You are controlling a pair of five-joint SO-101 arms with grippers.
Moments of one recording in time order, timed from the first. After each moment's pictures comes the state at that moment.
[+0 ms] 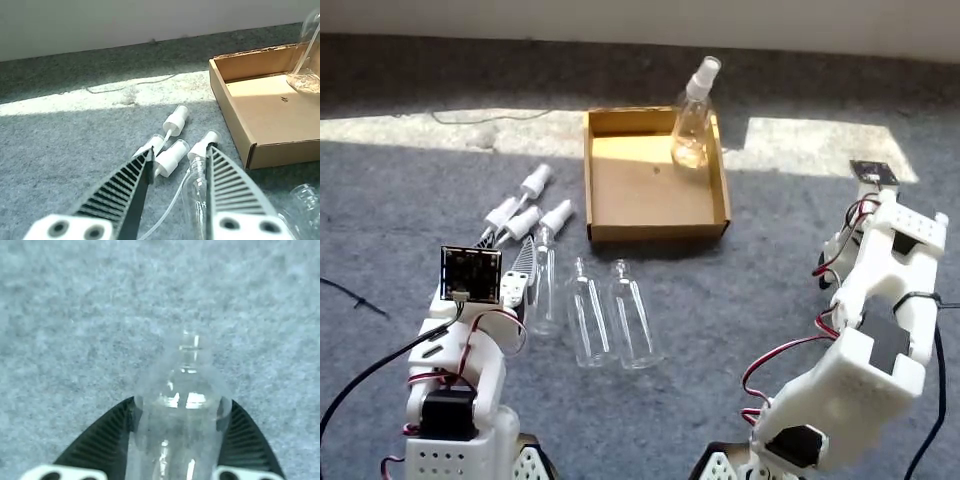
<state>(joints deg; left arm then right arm) -4.5 -104.1 88.1 45.1 -1.3 24.4 16.2 5.2 70.0 28.7</state>
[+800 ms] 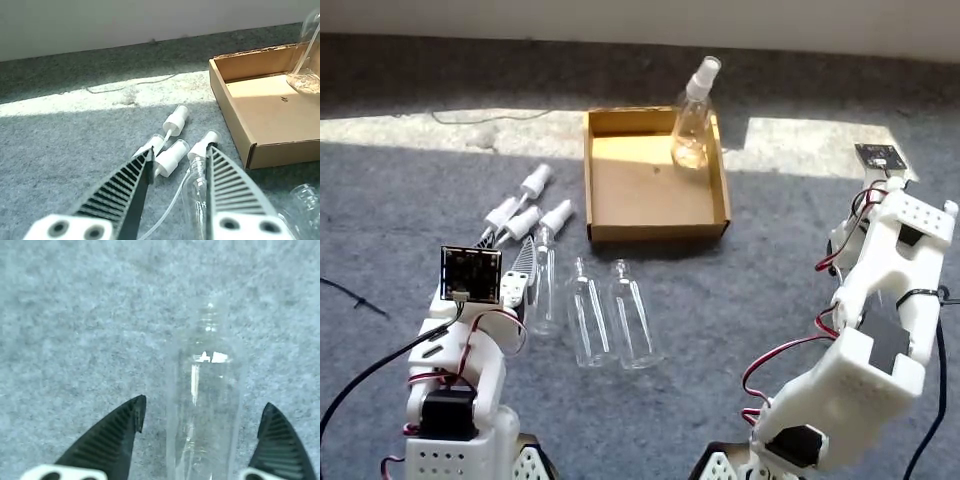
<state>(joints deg) -4.5 -104.1 88.1 45.1 -1.3 24.2 16.2 1.1 71.2 30.8</state>
